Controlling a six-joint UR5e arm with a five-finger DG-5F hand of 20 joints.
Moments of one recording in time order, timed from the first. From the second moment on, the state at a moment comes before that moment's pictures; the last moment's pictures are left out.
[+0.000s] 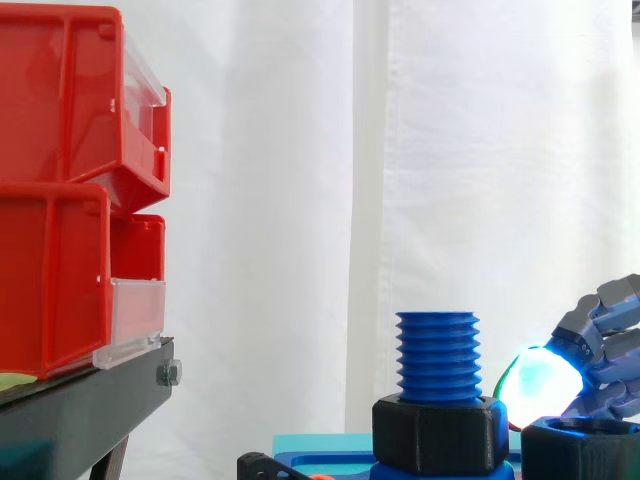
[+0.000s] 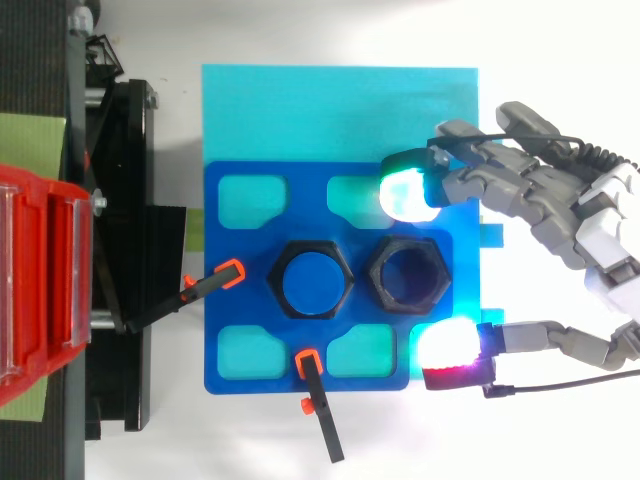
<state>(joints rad) 0.45 -2.04 -1.73 -2.36 -0.59 -1.04</state>
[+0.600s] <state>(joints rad) 0.44 -2.05 -1.73 -2.36 -0.60 -1.03</state>
